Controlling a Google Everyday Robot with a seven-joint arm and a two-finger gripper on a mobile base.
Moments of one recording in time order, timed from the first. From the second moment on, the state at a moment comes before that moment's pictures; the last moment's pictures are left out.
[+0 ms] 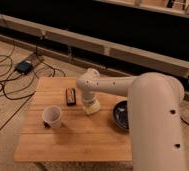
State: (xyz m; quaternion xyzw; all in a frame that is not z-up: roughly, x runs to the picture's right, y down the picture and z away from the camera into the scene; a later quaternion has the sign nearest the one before) arm -0.032 0.132 0.894 -0.35 -0.09 -0.15 0.92
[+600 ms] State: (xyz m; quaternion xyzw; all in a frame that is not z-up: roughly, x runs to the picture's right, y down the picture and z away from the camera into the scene) arm -0.054 0.105 0.921 -0.39 -0.18 -0.13 0.89
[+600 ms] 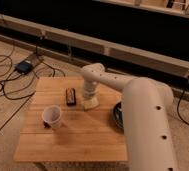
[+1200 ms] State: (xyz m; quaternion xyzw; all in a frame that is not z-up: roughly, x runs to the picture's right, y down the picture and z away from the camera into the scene) arm -0.115 0.092 0.917 -0.40 -0.26 -0.16 0.86
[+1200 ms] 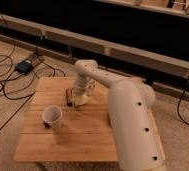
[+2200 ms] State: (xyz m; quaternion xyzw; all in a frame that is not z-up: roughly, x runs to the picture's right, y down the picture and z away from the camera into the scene) arm -0.082 0.161 0.877 -0.48 -0.26 -0.10 0.83
